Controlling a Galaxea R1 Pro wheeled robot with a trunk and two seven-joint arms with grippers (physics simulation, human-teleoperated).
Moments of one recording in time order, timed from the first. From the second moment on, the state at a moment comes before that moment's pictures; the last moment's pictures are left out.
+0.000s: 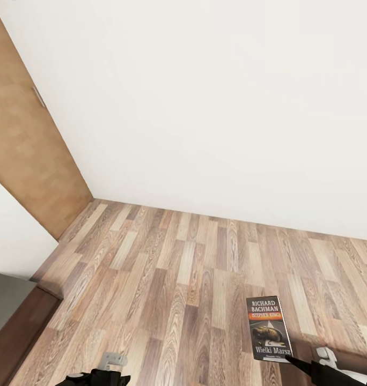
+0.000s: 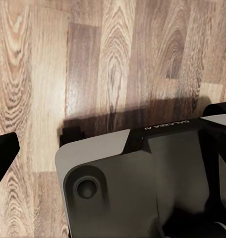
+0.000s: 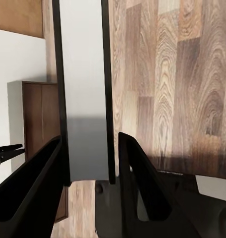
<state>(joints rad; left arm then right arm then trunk) -0.54 0.09 -0.04 -0.02 -0.02 -0.01 -0.32 -0.52 -0.46 0.20 0.01 -0.61 0.07 1.24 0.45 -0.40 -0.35</state>
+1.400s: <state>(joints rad) -0.54 0.09 -0.04 -0.02 -0.02 -0.01 -0.32 -0.52 -0.46 0.20 0.01 -0.61 0.07 1.16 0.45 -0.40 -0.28</state>
